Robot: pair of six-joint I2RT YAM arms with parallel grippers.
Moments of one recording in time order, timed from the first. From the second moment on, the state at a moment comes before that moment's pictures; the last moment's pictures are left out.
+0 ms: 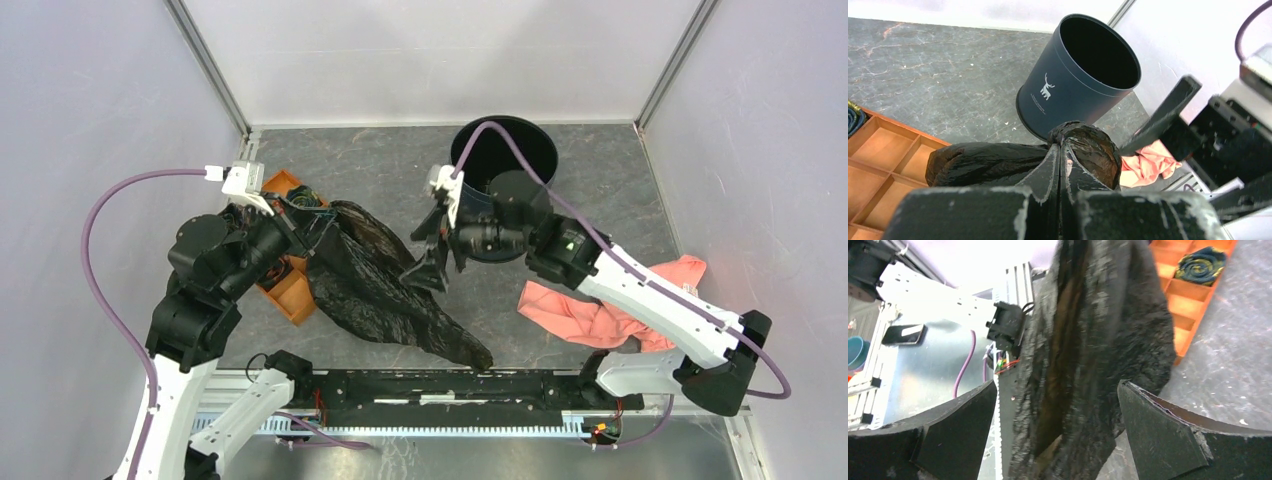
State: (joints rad) left arm -0.37 0.69 1.22 -0.65 0.16 -0.46; right arm 0.90 1.25 1.33 -0.33 -0.52 0.11
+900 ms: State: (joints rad) left arm -0.37 0.73 1.29 -0.57 0.17 -0.50; right arm 1.17 1.19 1.06 -0.18 0.16 0.14
